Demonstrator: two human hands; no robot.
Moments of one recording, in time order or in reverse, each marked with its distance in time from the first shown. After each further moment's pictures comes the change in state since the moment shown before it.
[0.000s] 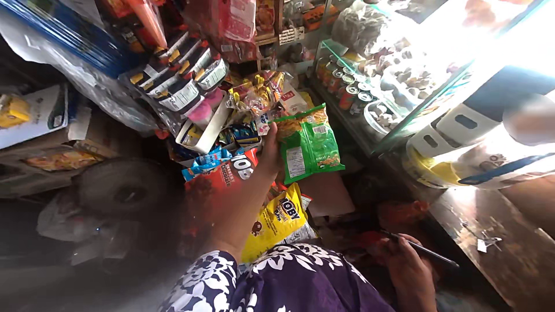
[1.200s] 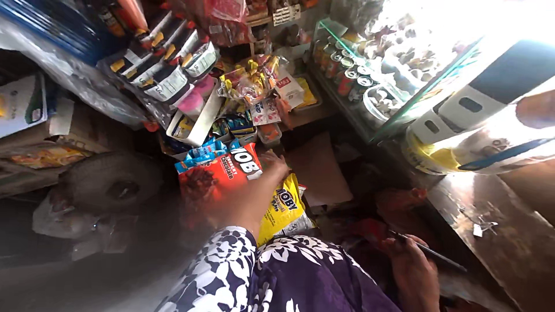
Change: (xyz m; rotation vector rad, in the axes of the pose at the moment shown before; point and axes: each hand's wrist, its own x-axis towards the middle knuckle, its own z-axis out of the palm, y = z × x) left_hand 0.014 -0.105 -0.057 2.110 -0.118 -0.974; right_hand -0.011 0.003 -0.024 0.009 0.123 0.008
